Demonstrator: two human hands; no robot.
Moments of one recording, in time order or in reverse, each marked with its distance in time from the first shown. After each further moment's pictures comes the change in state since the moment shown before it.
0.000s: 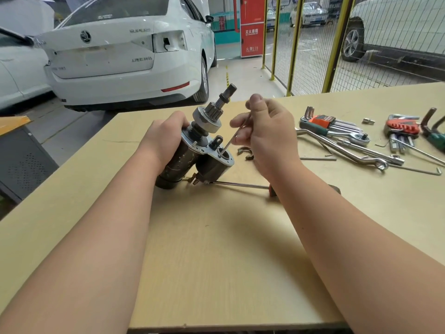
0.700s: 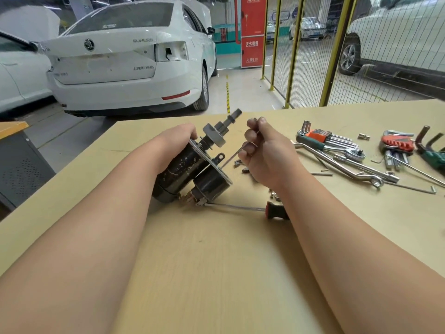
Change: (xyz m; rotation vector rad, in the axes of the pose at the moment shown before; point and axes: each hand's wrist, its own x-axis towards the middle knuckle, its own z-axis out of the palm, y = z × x) left_hand 0.023 0.018 0.010 0.142 -0.203 -0.239; right_hand 0.022 0.009 -0.021 0.348 -0.075 0.374
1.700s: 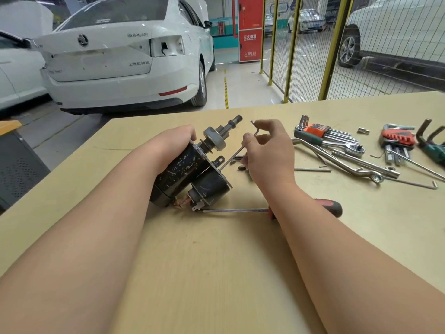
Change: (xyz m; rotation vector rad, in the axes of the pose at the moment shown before) left_hand 0.008 0.001 0.012 0.121 -0.008 0.016; right_hand -0.009 0.014 -0.010 -0.893 0.379 -0.459
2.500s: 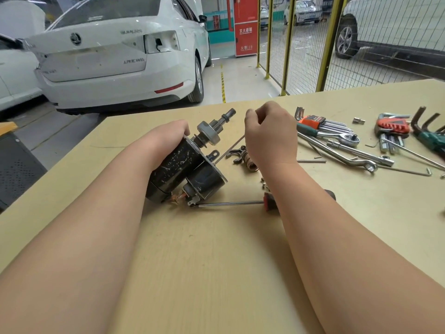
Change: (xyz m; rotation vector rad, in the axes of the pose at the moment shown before) left_hand 0.007 -0.006 0.000 0.096 0.032 0.048; right_hand 0.016 -0.011 -0.006 -0.417 0.143 -0.209
